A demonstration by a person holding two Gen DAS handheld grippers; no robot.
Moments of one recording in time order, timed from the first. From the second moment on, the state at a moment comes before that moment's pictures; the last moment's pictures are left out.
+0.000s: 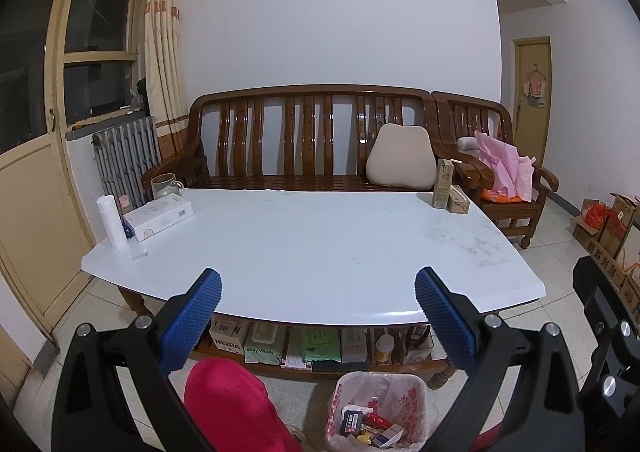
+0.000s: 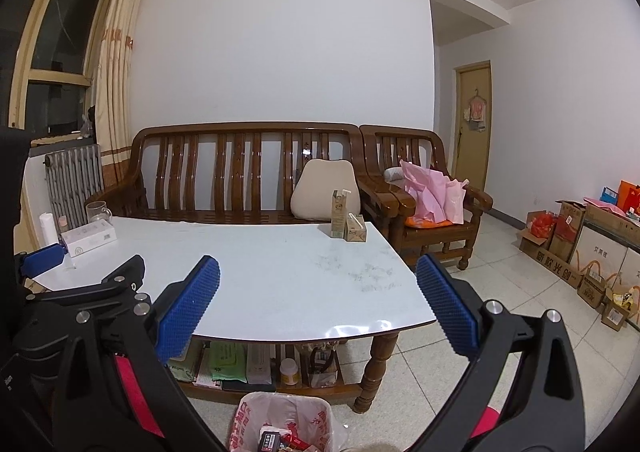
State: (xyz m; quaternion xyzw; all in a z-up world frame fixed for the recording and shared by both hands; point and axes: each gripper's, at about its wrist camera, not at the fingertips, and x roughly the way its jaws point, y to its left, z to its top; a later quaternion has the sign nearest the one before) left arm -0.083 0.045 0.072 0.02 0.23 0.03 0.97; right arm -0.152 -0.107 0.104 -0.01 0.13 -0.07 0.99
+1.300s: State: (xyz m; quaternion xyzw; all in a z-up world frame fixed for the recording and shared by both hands) left arm -0.076 0.054 0.068 0.02 0.25 0.04 0.97; right arm -0.142 -0.098 0.100 0.00 0.15 -0.07 0.99
